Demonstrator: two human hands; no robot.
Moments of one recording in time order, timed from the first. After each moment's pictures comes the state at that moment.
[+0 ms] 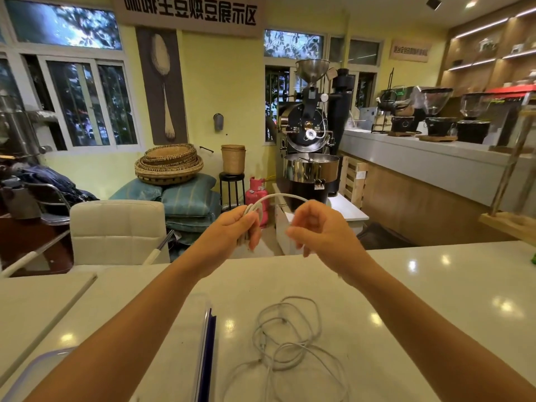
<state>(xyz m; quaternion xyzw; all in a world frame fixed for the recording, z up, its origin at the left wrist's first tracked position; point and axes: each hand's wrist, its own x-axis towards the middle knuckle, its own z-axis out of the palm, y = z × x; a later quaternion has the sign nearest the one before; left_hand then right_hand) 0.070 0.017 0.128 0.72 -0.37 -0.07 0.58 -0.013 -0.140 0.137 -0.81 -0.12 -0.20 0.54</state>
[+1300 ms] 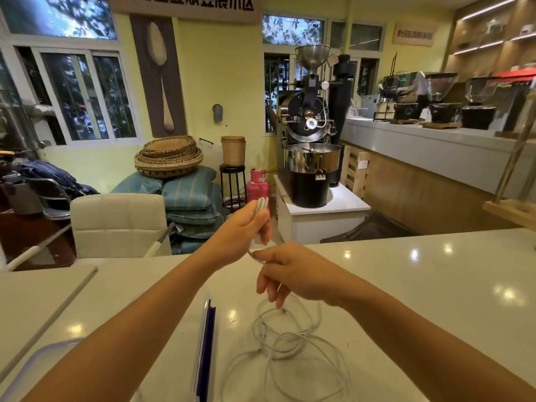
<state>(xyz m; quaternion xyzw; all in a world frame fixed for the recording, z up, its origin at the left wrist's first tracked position) 0.069 -0.004 0.120 0.77 -0.38 -0.03 0.51 -0.018 -0.107 0.115 -0.86 -0.10 0.06 0.50</state>
